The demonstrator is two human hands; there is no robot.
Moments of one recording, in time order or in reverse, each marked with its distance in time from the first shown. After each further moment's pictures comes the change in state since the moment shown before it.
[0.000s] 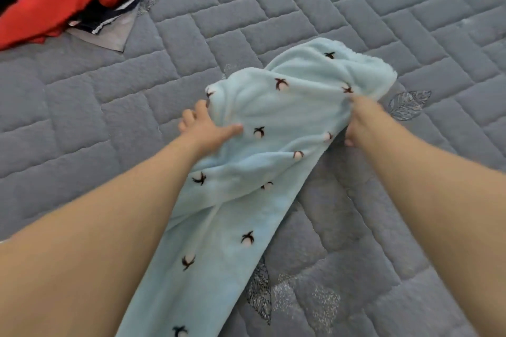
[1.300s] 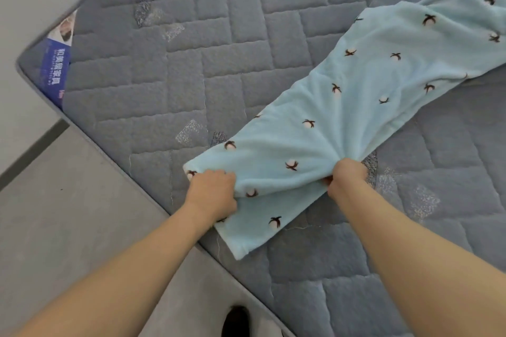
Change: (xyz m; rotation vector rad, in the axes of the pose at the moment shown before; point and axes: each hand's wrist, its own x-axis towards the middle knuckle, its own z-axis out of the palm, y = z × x) left_hand -0.339 -0.318 0.015 0.699 -0.052 0.033; right_hand -0.279 0.334 0.007 -0.115 -0.180 0.105
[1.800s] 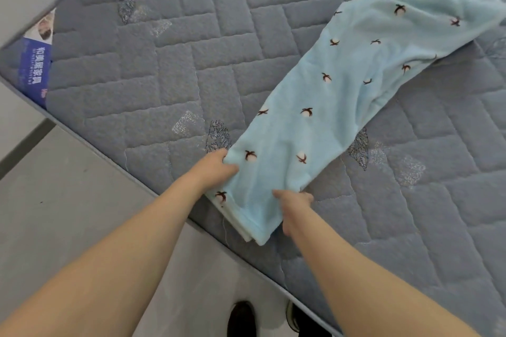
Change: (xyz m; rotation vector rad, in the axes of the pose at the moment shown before) left_hand 0.019 -0.031 0.020 -0.918 -0.124 -0.069; right_hand -0.083 0.122 0.010 -0.182 -0.041 0.217
